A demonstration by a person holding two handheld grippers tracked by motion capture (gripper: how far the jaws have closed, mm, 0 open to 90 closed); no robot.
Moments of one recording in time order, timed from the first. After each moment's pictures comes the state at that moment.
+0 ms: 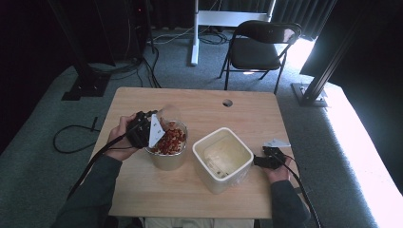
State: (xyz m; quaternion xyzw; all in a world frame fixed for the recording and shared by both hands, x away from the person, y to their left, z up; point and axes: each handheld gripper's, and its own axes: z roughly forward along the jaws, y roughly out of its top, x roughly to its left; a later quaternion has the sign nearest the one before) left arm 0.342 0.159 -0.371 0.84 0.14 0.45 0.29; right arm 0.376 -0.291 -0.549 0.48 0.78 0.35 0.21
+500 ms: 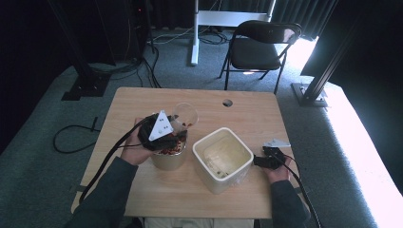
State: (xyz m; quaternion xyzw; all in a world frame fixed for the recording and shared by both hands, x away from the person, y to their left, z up) left arm 0.331 0.125 -0.352 0.84 0.15 0.29 0.44; right arm 0.376 -0.291 -0.549 0.48 0.78 0.35 0.21
